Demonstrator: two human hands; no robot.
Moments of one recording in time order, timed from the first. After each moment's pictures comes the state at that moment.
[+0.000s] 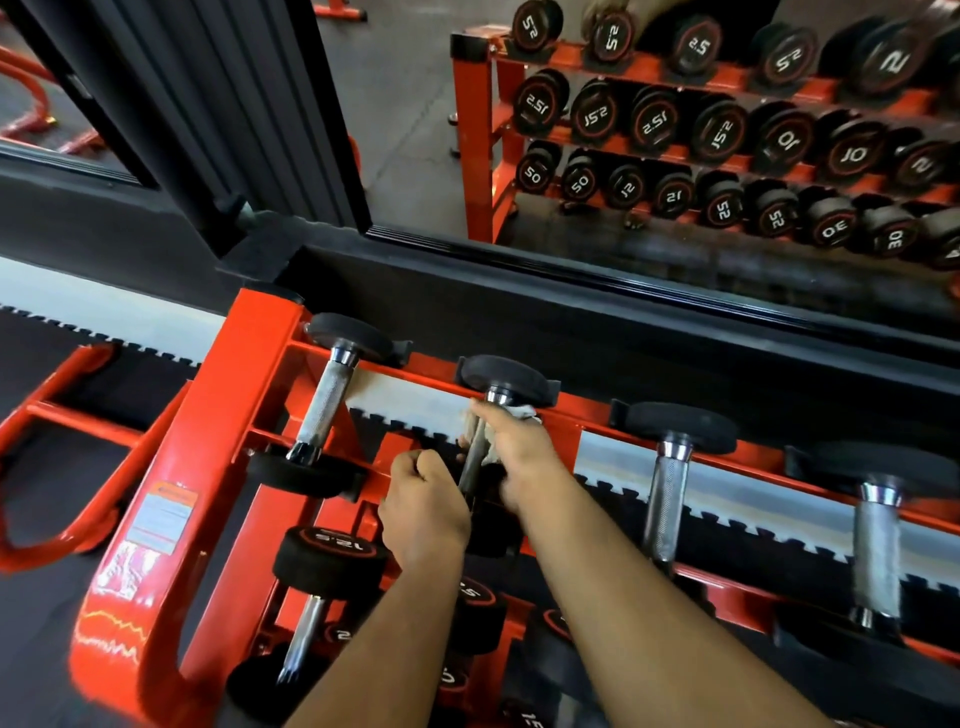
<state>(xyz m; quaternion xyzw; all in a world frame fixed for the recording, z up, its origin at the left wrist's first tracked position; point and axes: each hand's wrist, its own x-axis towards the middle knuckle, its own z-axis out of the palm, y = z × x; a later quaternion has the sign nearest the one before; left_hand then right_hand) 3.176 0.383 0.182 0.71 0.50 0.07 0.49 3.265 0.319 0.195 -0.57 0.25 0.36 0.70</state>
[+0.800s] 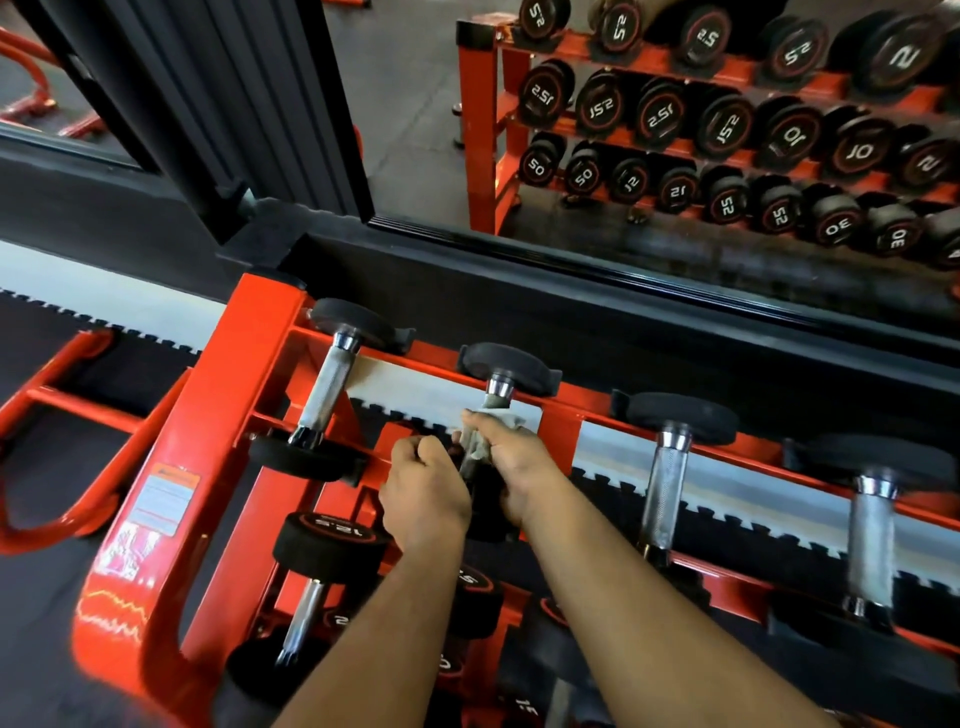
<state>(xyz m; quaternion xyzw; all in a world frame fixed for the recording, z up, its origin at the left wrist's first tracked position) 3.176 0.384 0.181 0.71 0.50 0.08 0.48 3.243 0.312 0.181 -0.52 0.24 0.43 0.70</state>
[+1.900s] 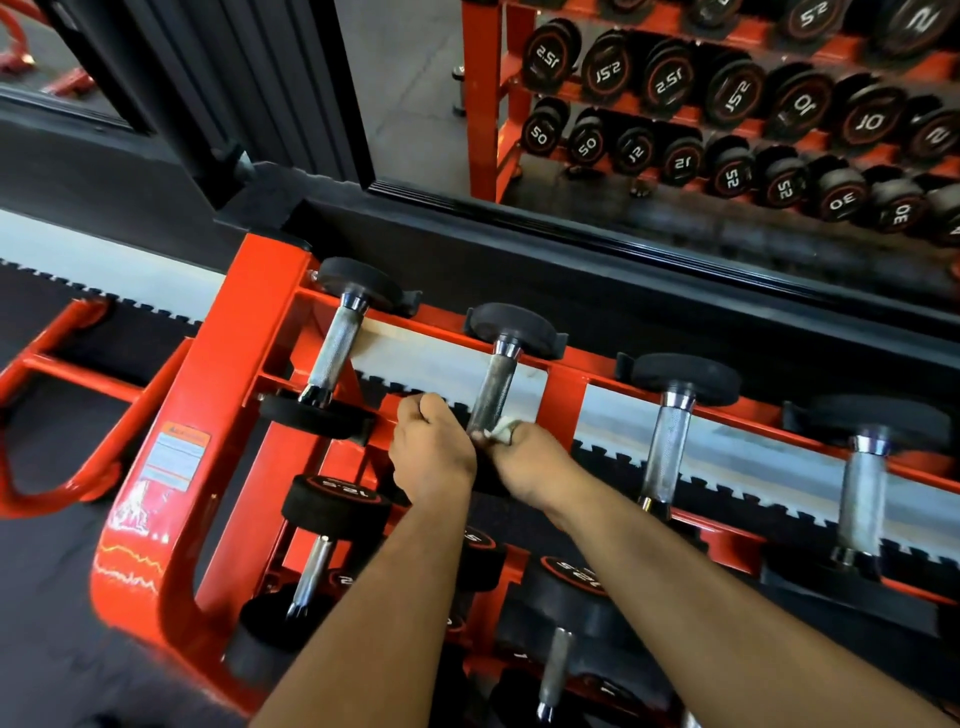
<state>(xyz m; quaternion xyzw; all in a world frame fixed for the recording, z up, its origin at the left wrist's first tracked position) 3.175 0.385 0.188 0.69 0.50 0.09 0.51 3.206 0.285 0.185 -0.84 -0.02 0.34 0.42</state>
